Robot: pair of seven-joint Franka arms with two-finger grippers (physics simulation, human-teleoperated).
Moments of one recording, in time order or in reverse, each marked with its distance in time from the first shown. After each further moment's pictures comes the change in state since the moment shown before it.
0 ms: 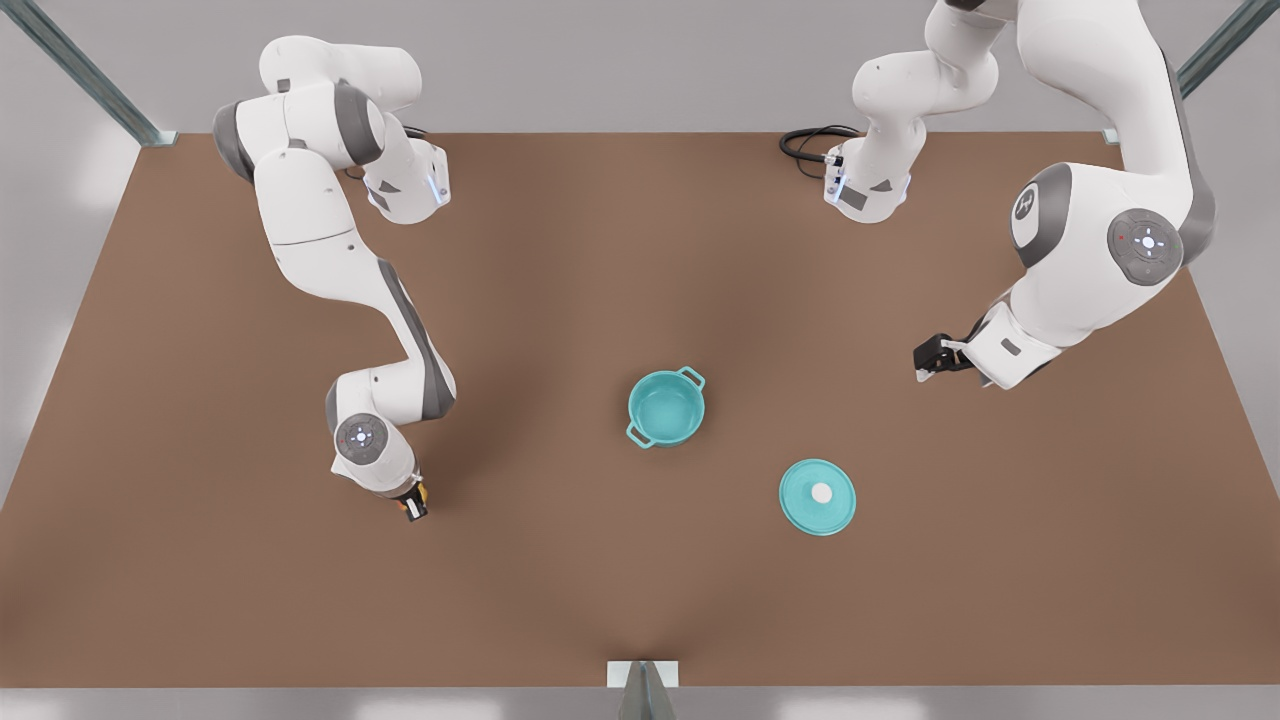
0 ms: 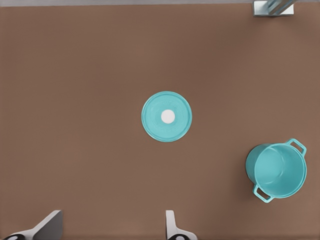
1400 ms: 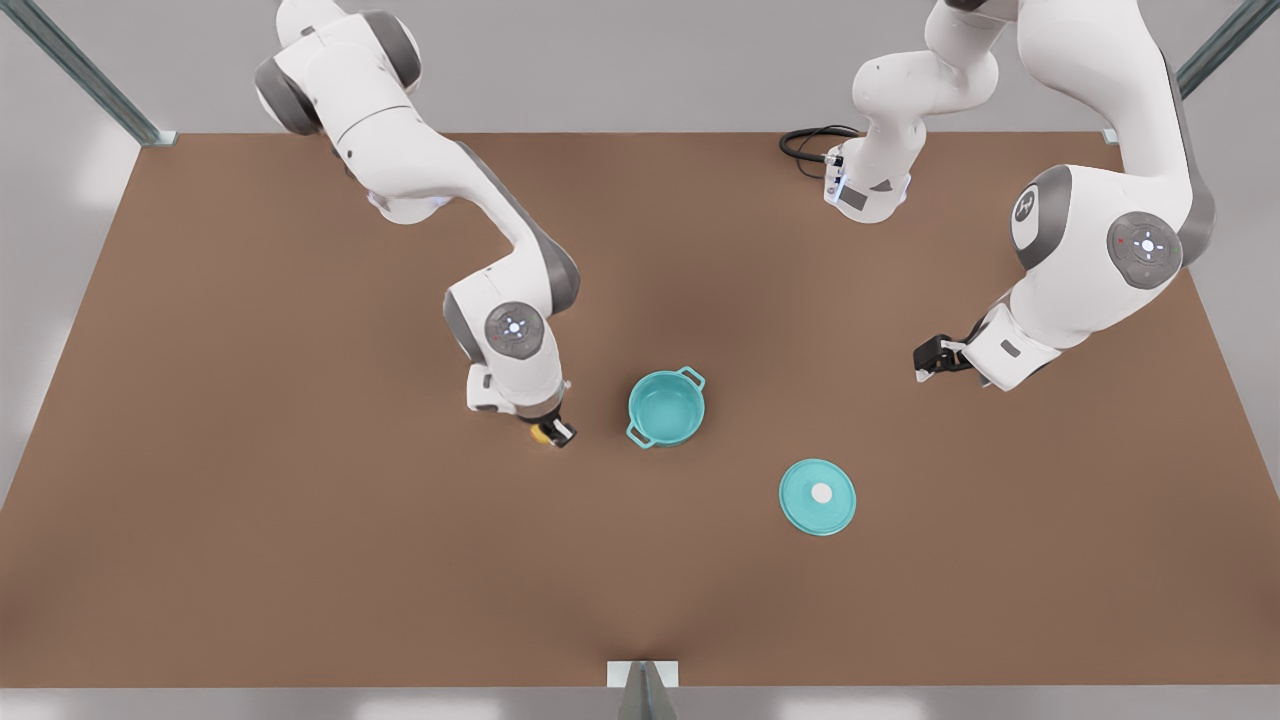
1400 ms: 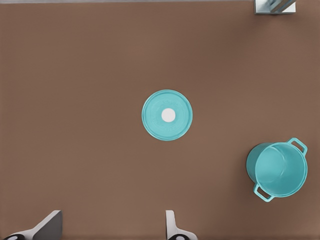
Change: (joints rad) left arm 0.002 0.003 0.000 -0.001 0.000 -0.003 -0.001; right arm 0.274 -0.190 0.154 0.194 0.006 -0.381 0.024
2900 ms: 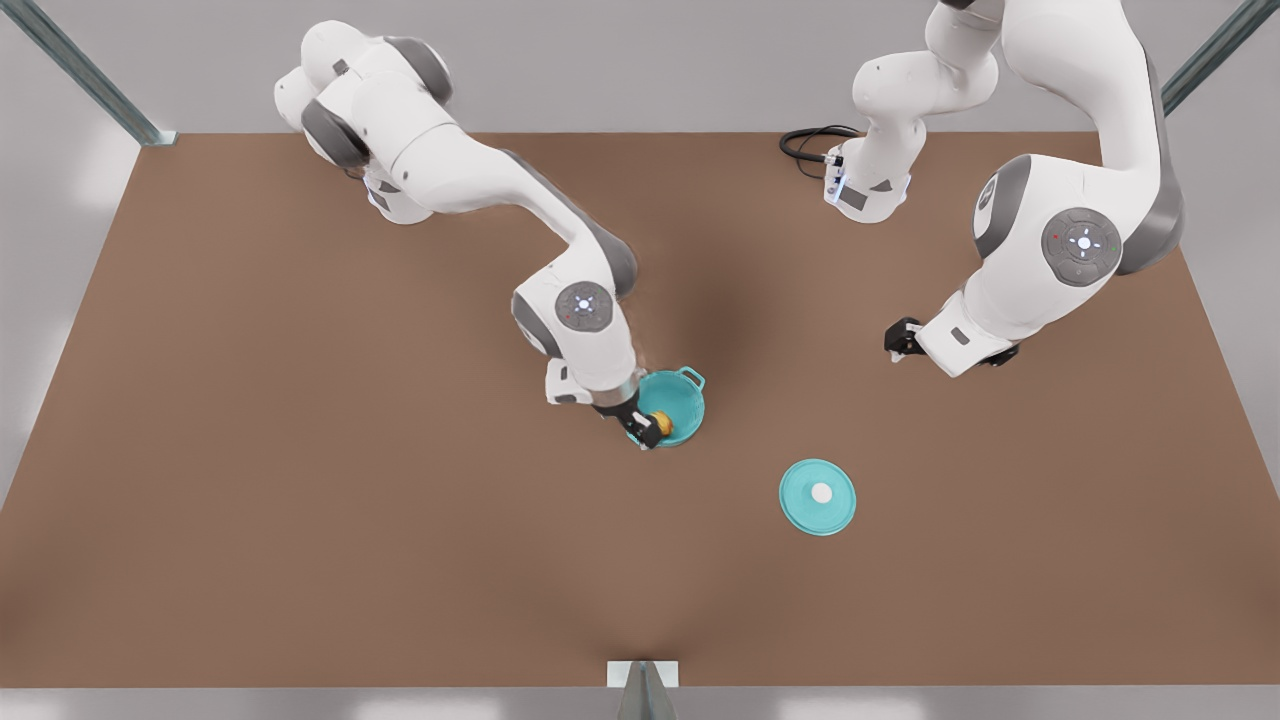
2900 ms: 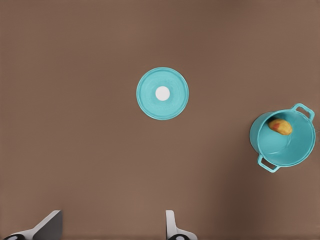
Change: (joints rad) left arm 0.008 0.013 -0.103 0.036 0.086 -0.111 -0.005; right arm -0.024 0.101 0.067 0.220 -0.033 0.071 0.104
